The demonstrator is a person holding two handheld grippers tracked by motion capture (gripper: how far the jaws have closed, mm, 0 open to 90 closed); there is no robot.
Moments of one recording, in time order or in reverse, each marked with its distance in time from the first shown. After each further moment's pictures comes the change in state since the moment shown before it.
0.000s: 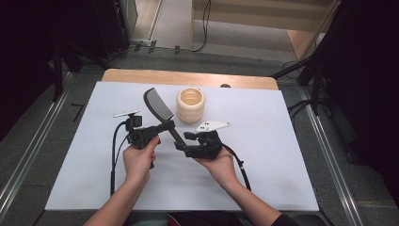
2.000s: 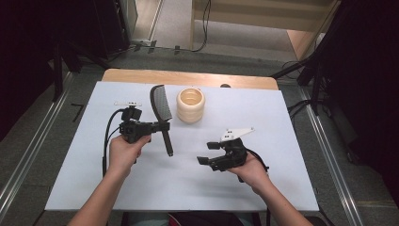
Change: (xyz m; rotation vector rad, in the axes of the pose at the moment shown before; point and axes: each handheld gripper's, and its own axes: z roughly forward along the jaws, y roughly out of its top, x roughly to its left) left arm -0.005 0.031 -0.012 0.237 0.039 0.272; right arm -0.028 -0.033 -0.059 0.117 0.085 -0.027
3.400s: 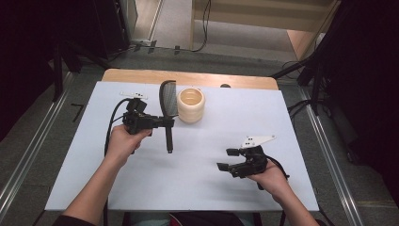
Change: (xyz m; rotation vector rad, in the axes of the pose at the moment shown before) left arm 0.000 0.029 0.008 0.098 -0.125 0.166; right arm -0.017 -0.038 -0.041 0.029 -0.052 0.039
